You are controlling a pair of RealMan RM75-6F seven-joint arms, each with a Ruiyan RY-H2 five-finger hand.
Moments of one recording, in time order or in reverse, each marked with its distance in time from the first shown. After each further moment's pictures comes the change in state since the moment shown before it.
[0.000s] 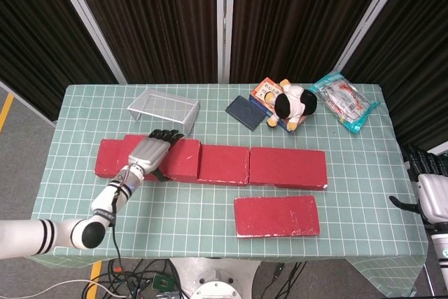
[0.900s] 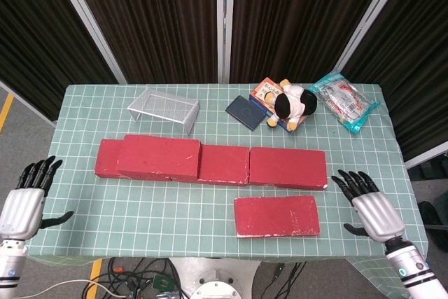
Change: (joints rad) left arm 0.775 0.191 0.283 -0.017 0.774 0.766 -0.385; right arm 0.064 0.074 -0.120 -0.334 -0.202 -0.141 -0.332
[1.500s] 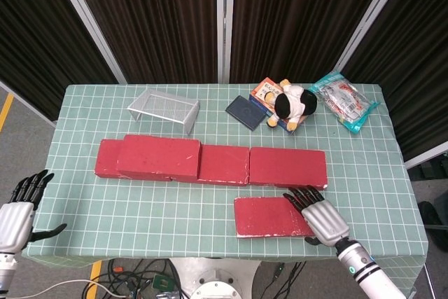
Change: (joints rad) left arm 0.112 -0.032 -0.037 0.169 0.085 -0.046 -0.203; right arm 0.112 -0.201 -0.005 -0.086 0.164 -0.183 -0.282
